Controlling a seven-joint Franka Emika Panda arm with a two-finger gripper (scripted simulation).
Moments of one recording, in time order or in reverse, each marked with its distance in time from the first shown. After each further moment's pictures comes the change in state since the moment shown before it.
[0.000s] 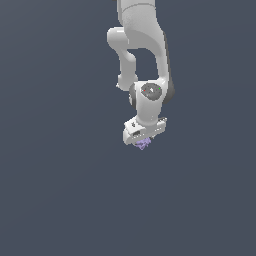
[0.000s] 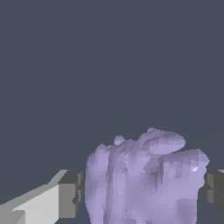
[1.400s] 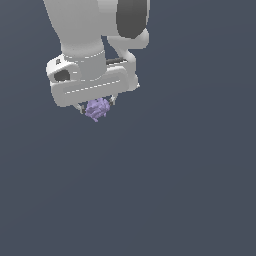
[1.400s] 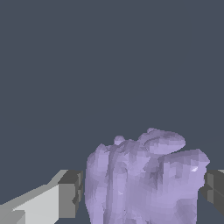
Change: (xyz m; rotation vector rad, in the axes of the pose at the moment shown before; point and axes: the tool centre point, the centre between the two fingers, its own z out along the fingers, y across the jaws) arm -0.022 0.175 -0.260 0.004 -0.004 -0.002
